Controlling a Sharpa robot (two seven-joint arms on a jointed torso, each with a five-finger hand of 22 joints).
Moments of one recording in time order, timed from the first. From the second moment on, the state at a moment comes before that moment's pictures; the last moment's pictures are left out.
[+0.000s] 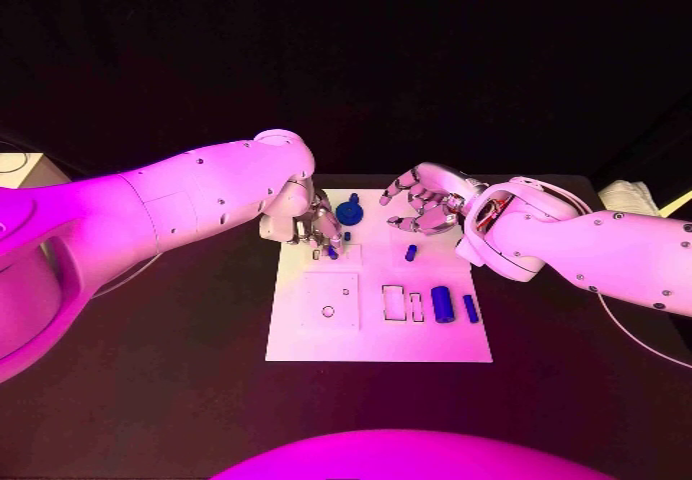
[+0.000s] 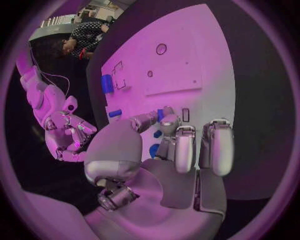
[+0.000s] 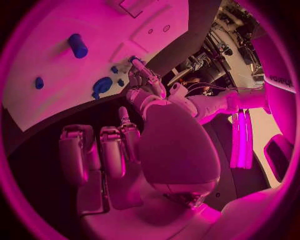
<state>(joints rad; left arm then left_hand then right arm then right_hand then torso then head) 1.43 -0.32 -0.20 0.96 -0.78 0.54 -0.64 0.98 0.00 0.71 0.09 0.05 0.80 0.07 0.79 1.00 1.20 -0.01 1.27 0.91 1.46 -0.06 1.57 1.31 0.04 1.46 0.04 1.47 1.31 1.33 -0.79 -0.18 1.54 -1.15 -0.39 -0.02 1.43 -0.23 0.45 0.16 0.31 0.87 0.17 0.20 0.31 1.44 0.09 1.43 1.31 1.47 0.01 1.55 1.31 0.01 1.47 0.11 1.48 1.31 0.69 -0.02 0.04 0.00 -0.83</state>
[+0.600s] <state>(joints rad) 1.43 -0.31 -0.20 0.96 -0.79 0.55 -0.64 0.98 0.00 0.71 0.09 0.04 0.80 0.07 0.79 1.00 1.20 -0.01 1.27 0.91 1.46 -0.06 1.57 1.31 0.04 1.46 0.04 1.47 1.31 1.33 -0.79 -0.18 1.54 -1.15 -0.39 -0.02 1.43 -0.23 0.45 0.16 0.31 0.87 0.17 0.20 0.31 1.44 0.09 1.43 1.31 1.47 0.01 1.55 1.31 0.01 1.47 0.11 1.48 1.31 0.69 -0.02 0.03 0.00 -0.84</state>
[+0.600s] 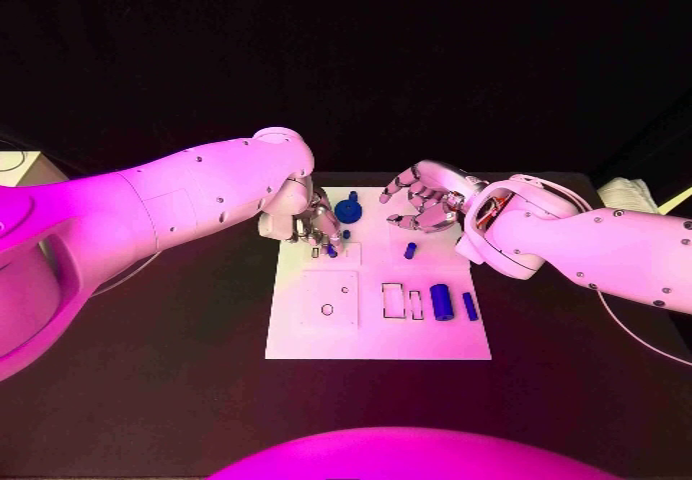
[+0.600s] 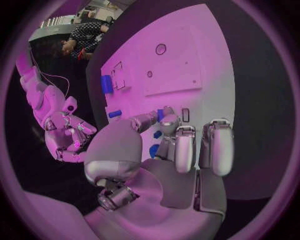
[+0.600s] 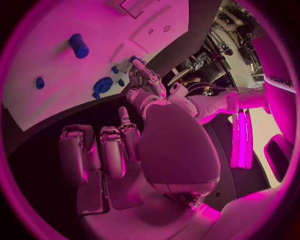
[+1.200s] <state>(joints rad) 1.42 -0.31 -0.20 0.95 -0.79 0.55 -0.64 0.98 0.00 0.72 0.09 0.05 0.80 0.07 0.78 1.00 1.20 -0.01 1.27 0.91 1.46 -0.06 1.57 1.31 0.04 1.46 0.04 1.47 1.31 1.33 -0.80 -0.18 1.54 -1.15 -0.39 -0.02 1.43 -0.23 0.45 0.16 0.31 0.87 0.17 0.20 0.31 1.44 0.09 1.43 1.31 1.47 0.01 1.55 1.31 0.01 1.47 0.11 1.48 1.31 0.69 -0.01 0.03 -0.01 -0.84</state>
